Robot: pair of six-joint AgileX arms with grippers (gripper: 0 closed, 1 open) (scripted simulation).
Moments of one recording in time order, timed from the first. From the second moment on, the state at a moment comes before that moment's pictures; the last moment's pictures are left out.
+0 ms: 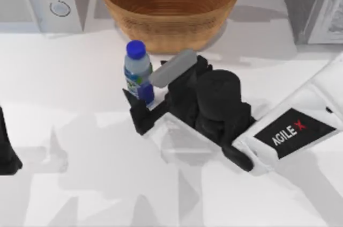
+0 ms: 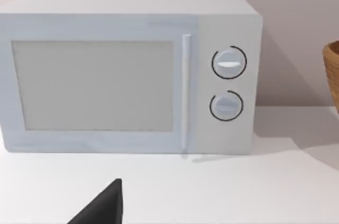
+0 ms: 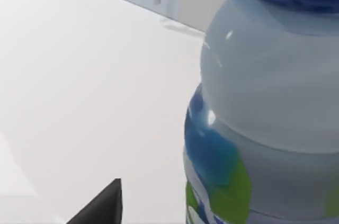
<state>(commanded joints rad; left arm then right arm) 0.00 0.00 0.00 0.00 0.00 0.00 0.73 2.24 0.98 1.05 -0.02 -0.01</state>
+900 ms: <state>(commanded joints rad) 0.00 0.00 0.00 0.00 0.00 0.00 0.73 2.36 1.19 0.96 -0.01 -0.01</state>
